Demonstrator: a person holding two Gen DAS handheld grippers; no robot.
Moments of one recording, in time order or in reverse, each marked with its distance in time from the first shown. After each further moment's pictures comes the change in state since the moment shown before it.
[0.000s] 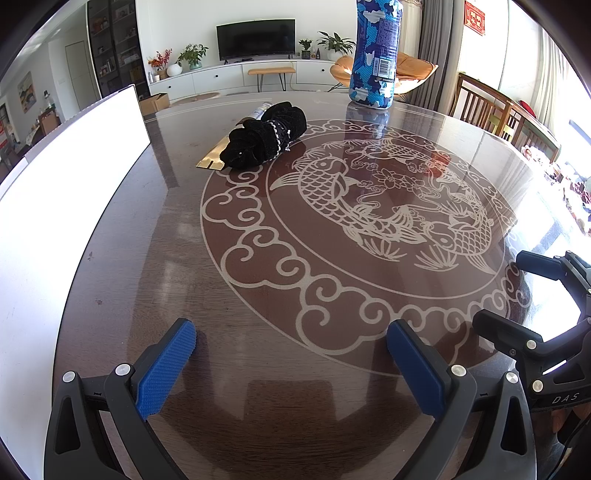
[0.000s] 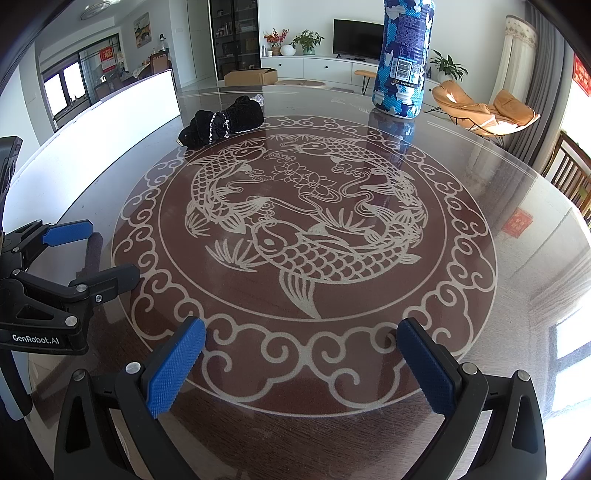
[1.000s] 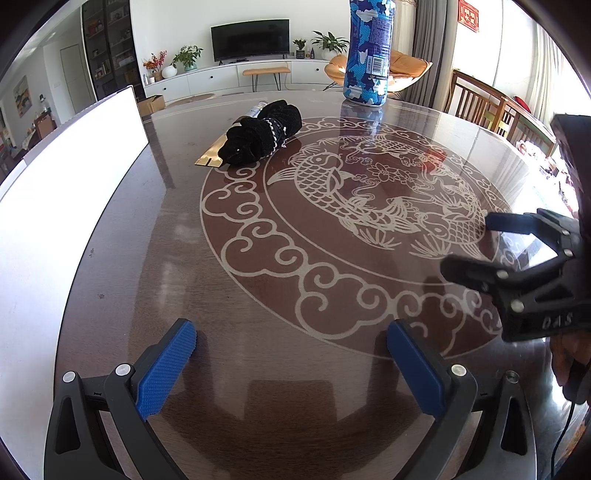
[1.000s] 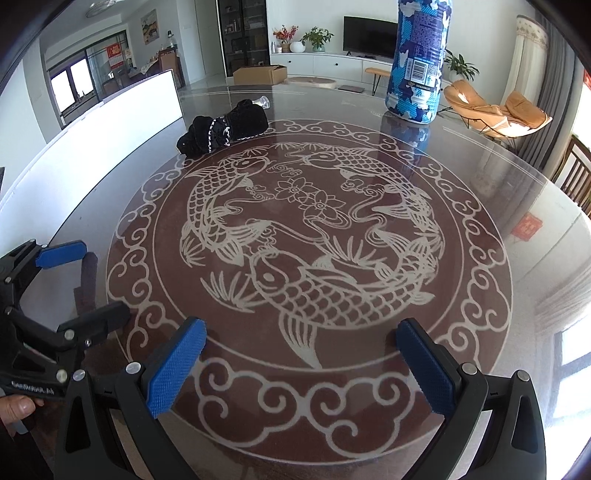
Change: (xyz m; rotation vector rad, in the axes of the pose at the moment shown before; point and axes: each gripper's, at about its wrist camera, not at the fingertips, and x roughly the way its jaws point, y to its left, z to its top) left arm -0.008 0.002 -0.011 0.027 0.000 -0.016; right arm 0.023 -0.002 0.036 -0.025 0.030 0.063
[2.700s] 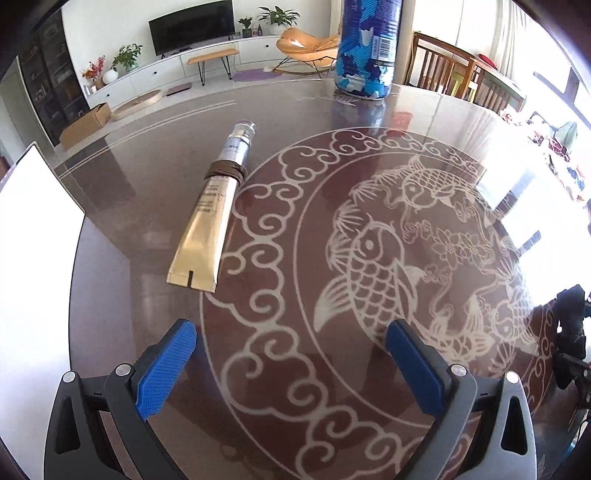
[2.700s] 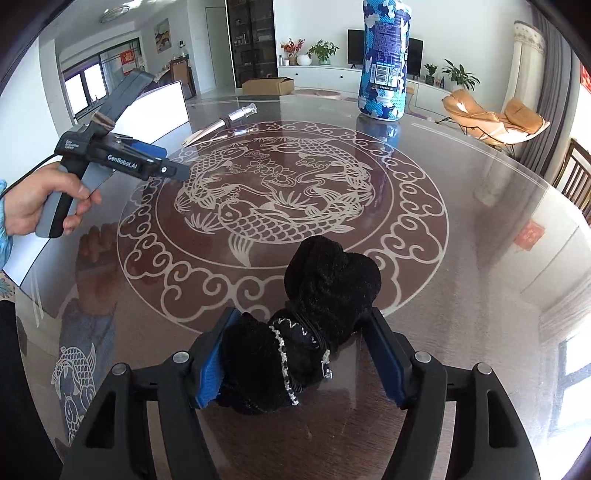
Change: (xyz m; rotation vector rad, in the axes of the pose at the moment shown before) left arm 0.081 0.046 0.126 0.157 0.118 -0.097; right arm -0.059 -0.060 -0.071 -0.019 -0.074 0.010
